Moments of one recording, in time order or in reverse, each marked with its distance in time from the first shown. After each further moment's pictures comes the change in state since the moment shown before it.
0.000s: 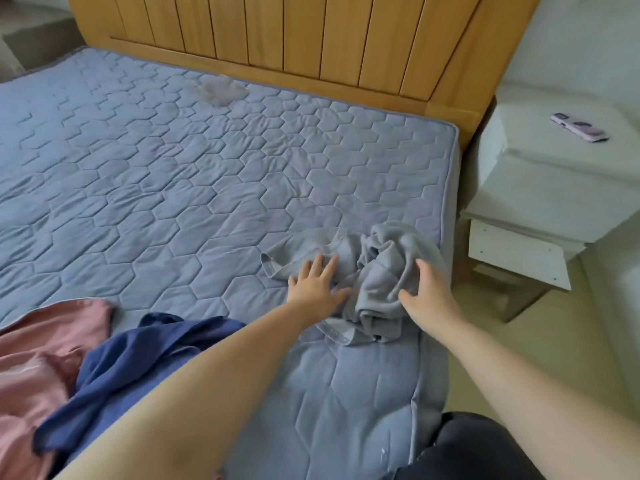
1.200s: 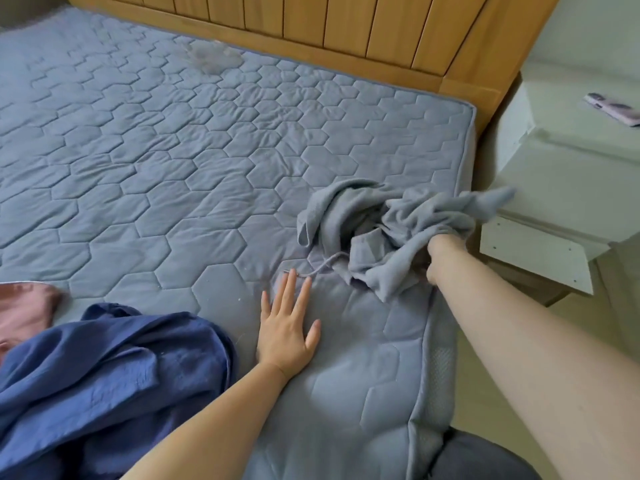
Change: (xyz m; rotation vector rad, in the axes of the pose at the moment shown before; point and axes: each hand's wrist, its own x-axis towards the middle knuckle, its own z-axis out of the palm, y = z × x) left_hand -0.004 -0.057 0.123 -0.005 0.531 0.113; right_hand 0.136 0.013 0.023 0.898 0.121 0.520
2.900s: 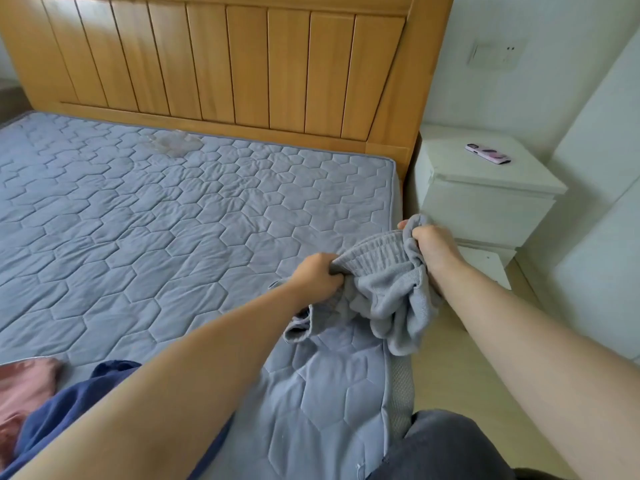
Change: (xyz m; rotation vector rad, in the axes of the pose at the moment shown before) left_hand 0.101 0.133 -0.134 -0.366 -0.382 0.118; right_hand -0.158 -0.067 -0.086 -0.099 -0.123 -0.369
